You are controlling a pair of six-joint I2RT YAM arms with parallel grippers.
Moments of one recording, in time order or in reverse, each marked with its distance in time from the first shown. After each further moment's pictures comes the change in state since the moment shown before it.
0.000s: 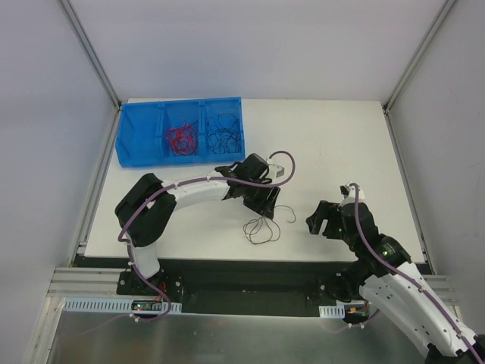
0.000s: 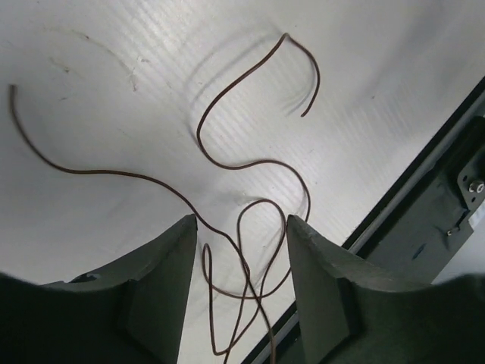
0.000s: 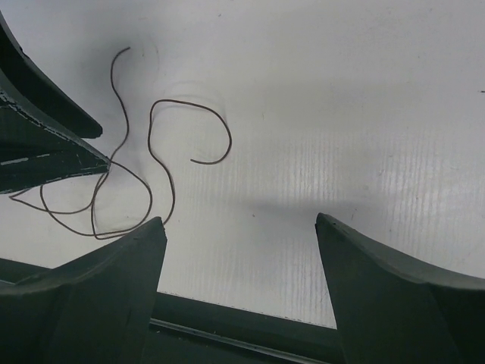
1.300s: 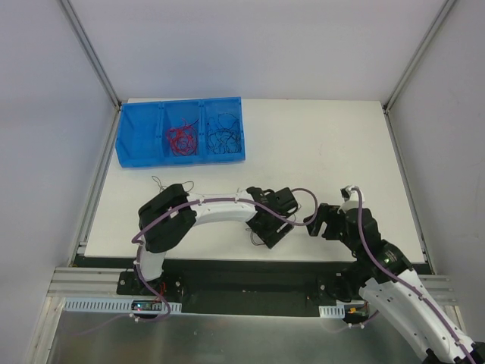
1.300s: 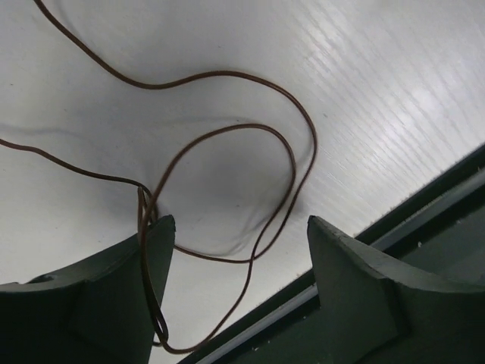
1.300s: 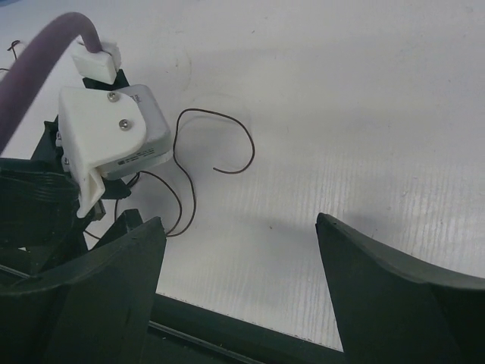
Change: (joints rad) left arm -0.269 0.095 0.117 -0.332 -0.306 0.045; right arm -0.002 -0.102 -0.071 0.078 -0.063 -0.036
